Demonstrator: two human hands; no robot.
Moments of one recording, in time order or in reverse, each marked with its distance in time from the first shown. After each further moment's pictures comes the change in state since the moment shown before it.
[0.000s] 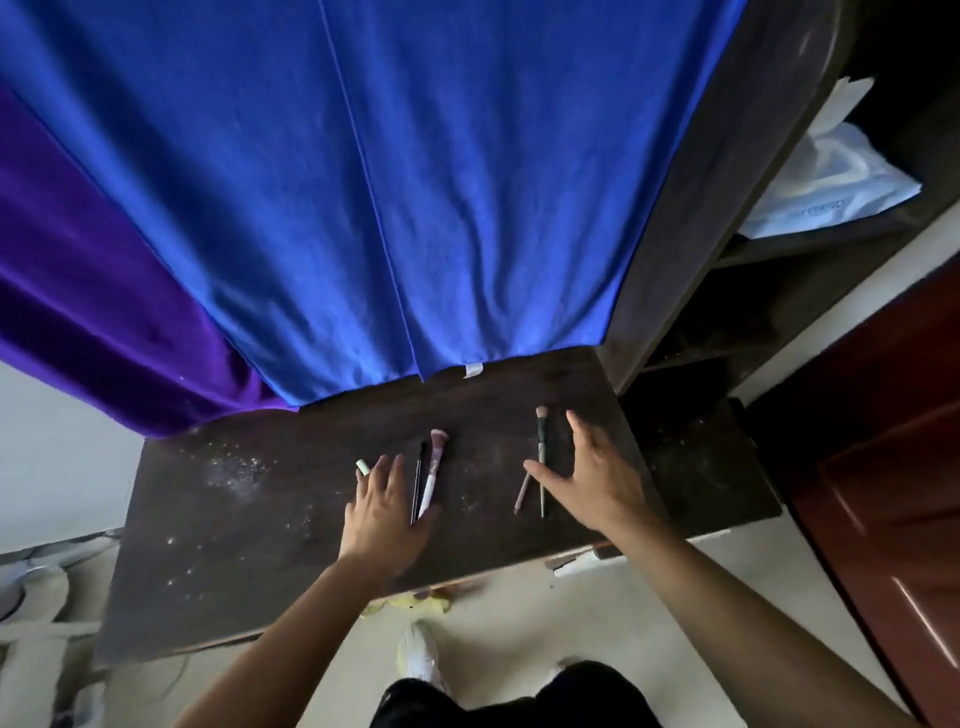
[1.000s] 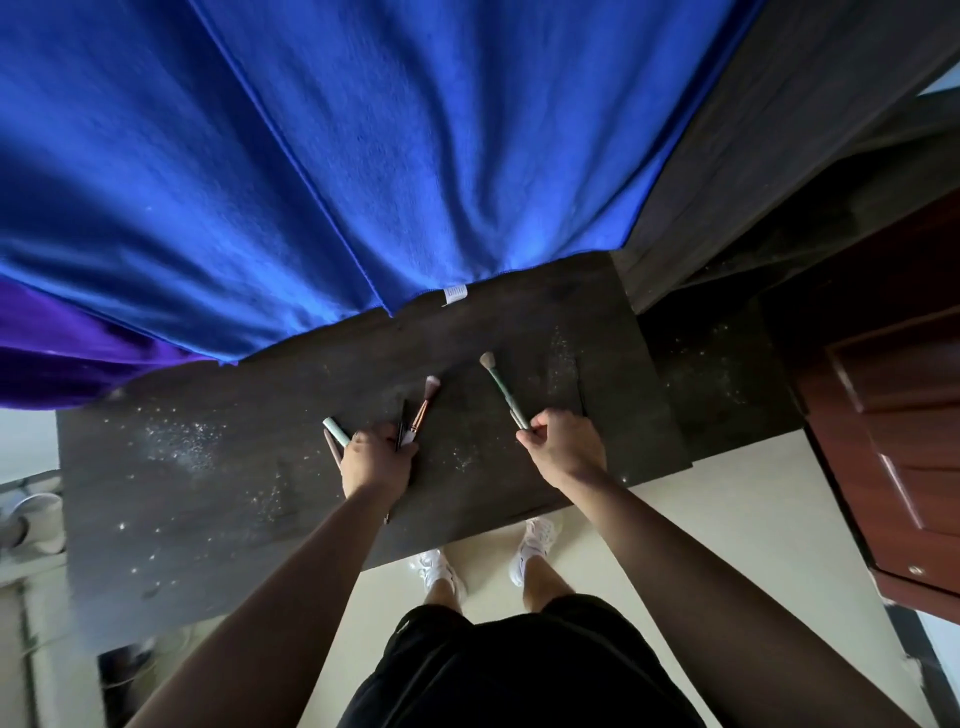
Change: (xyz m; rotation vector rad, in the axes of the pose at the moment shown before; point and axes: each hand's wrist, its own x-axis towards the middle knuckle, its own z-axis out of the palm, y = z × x) left_hand 0.097 -0.008 0.061 -0.194 -0.132 -0.369; right_hand 0.046 0.006 0.095 0.091 -0.245 0.310
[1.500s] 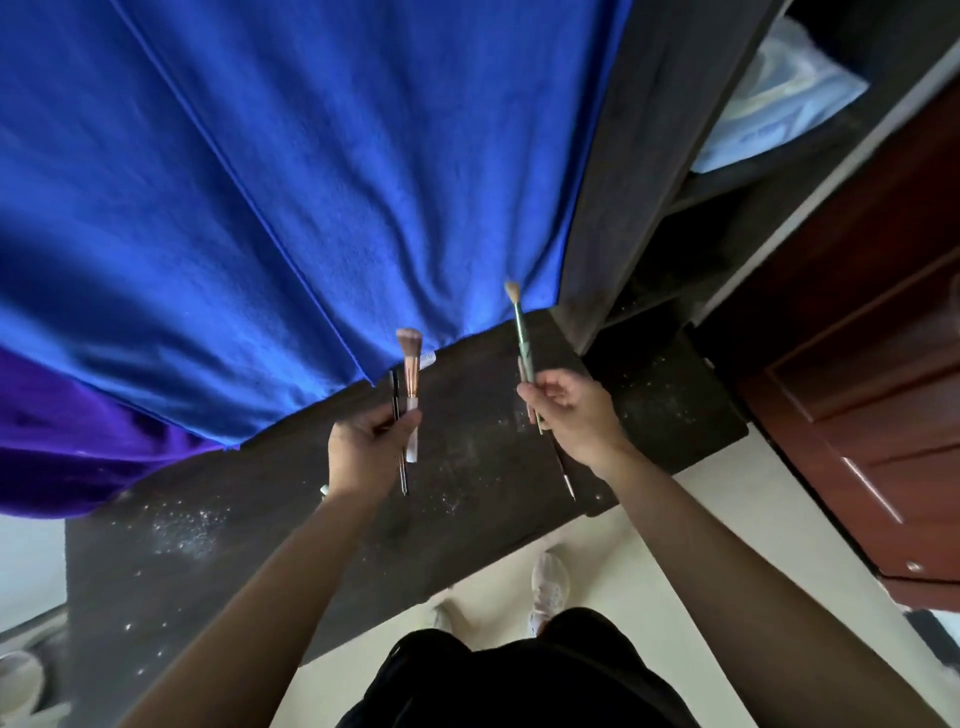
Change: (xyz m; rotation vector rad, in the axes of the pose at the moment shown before) left_hand -0.055 0.070 -0.089 -0.570 0.039 0.445; right_hand -0.044 -0.025 -0.107 0.853 0.200 -0.222
